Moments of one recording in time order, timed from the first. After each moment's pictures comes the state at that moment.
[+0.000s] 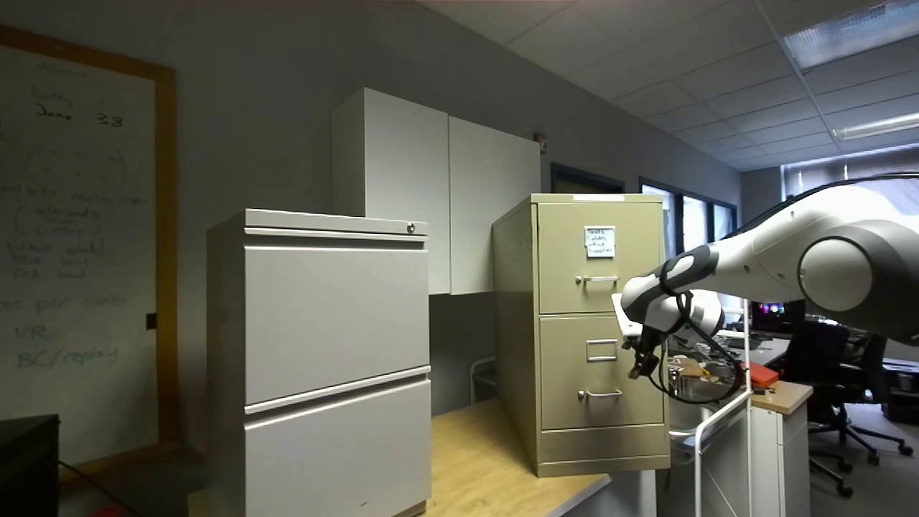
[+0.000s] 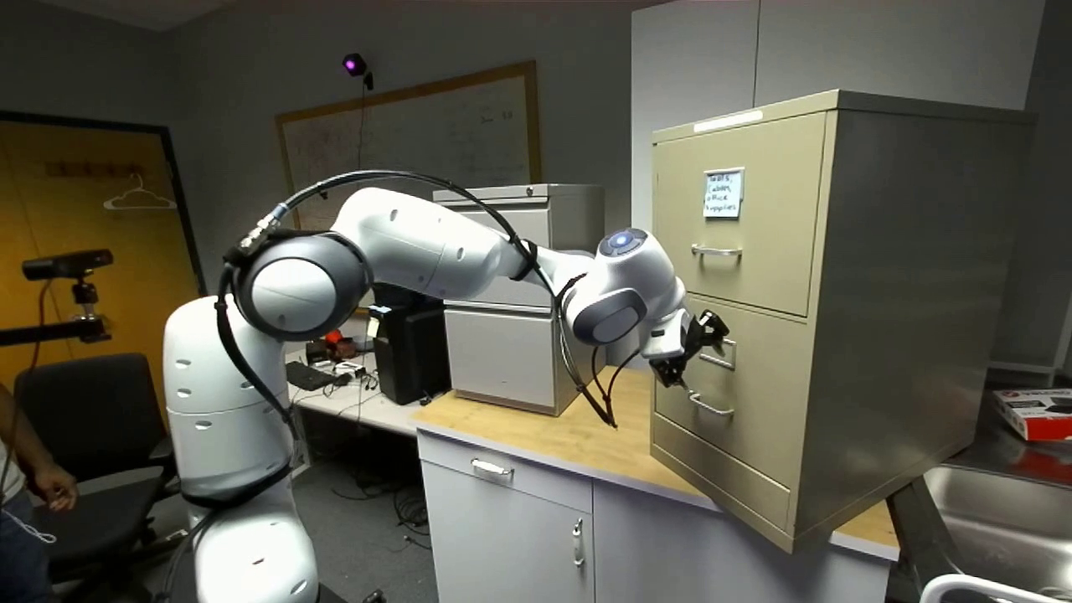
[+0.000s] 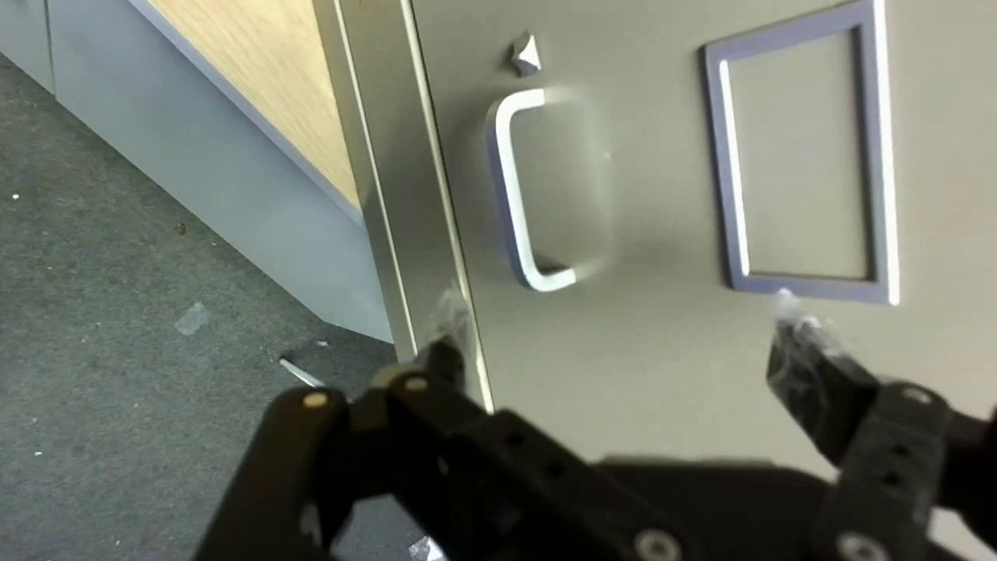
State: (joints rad) arm -0.29 0.06 -0.29 -1.94 0.39 2.67 1.39
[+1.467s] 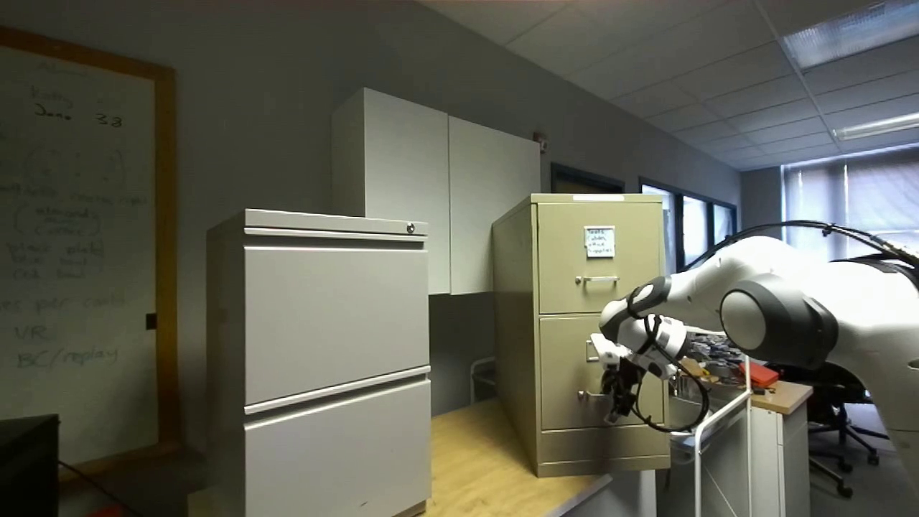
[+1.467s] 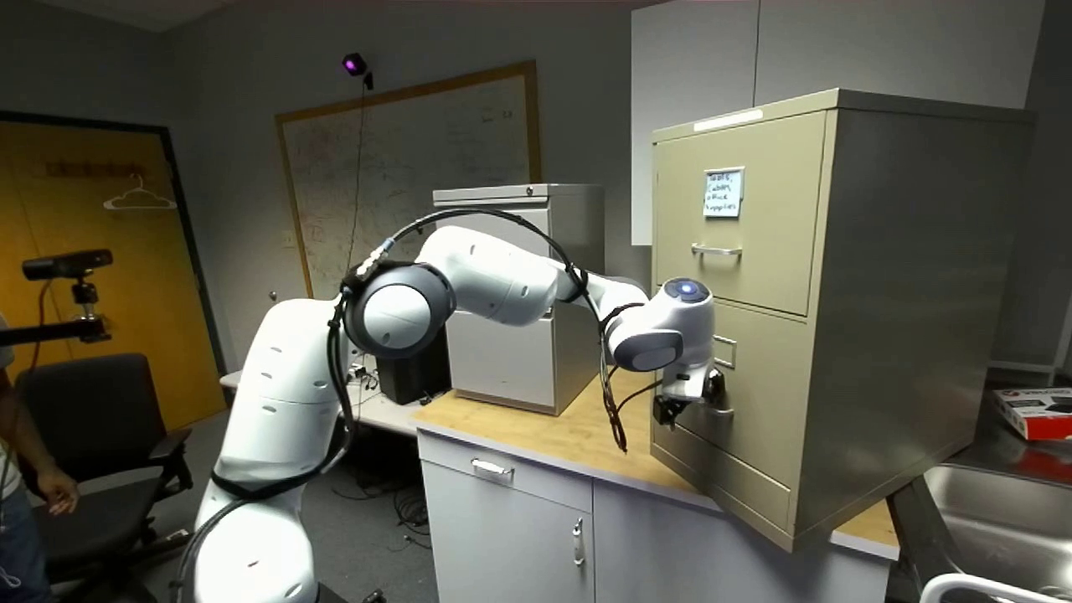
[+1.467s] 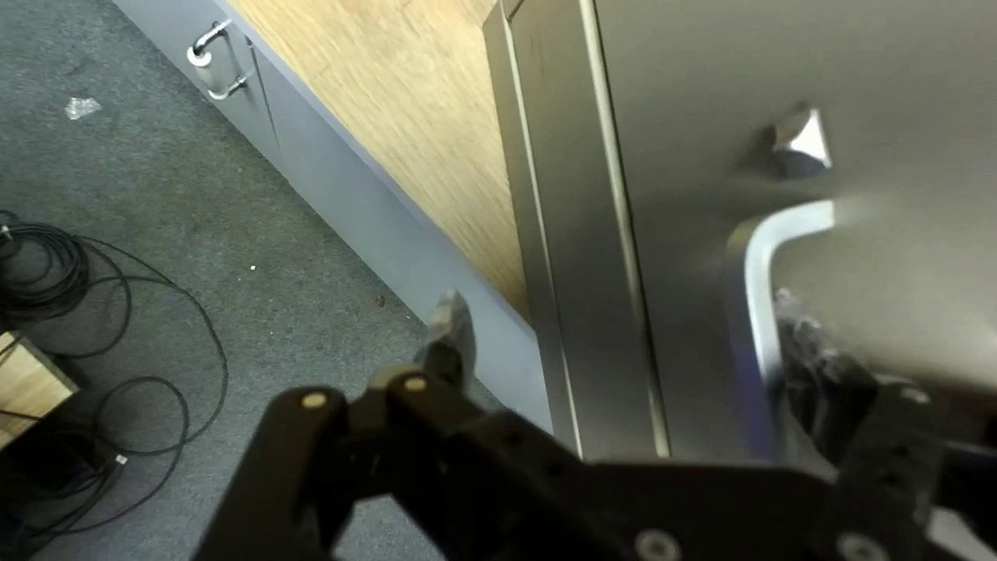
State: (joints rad) arm -0.33 0.38 -0.26 -1.68 0.58 2.35 1.32
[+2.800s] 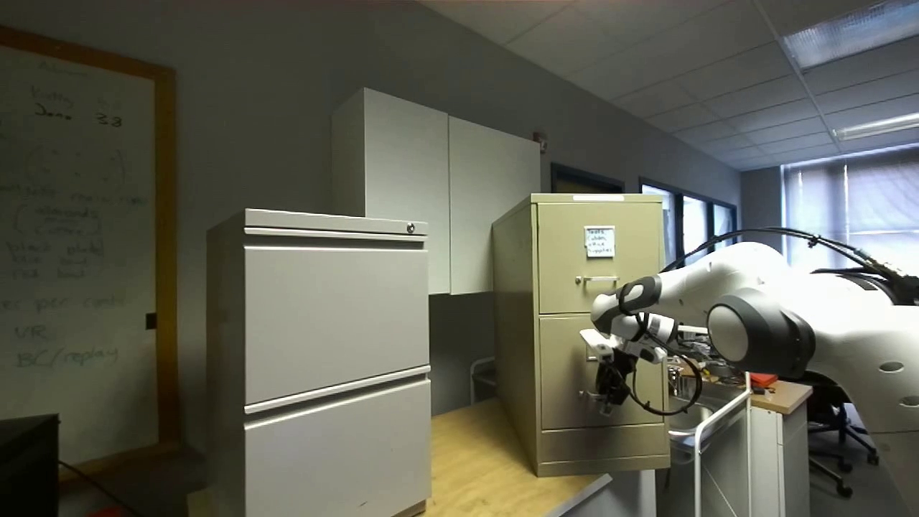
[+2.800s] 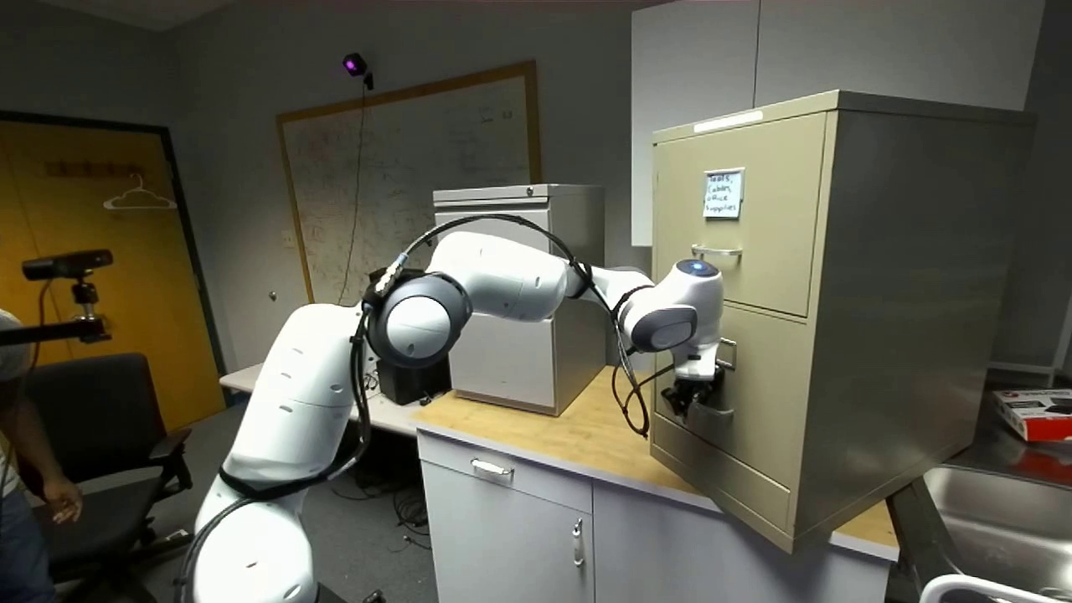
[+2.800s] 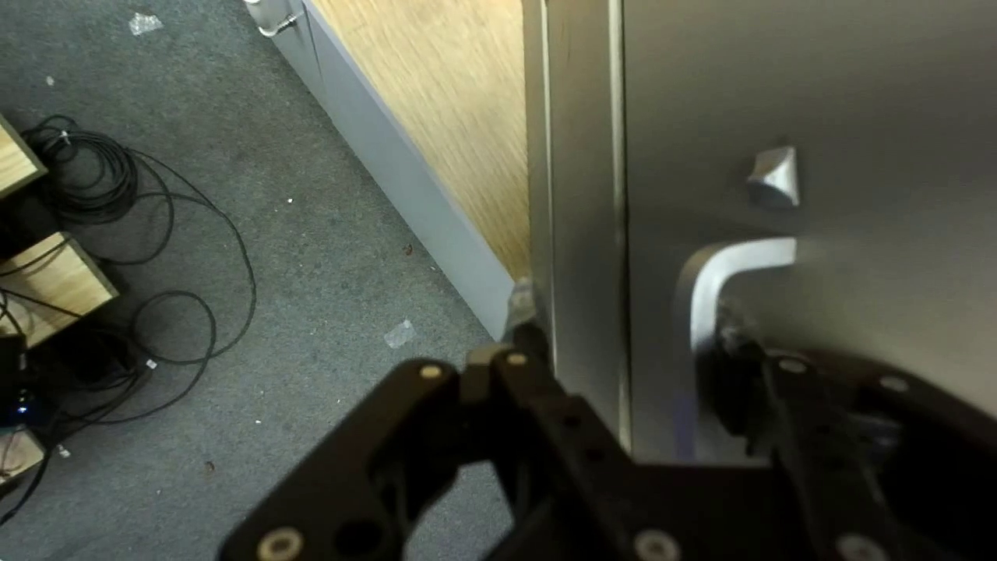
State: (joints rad) arm -0.34 0.47 -0.26 -1.48 0.43 2.16 1.36
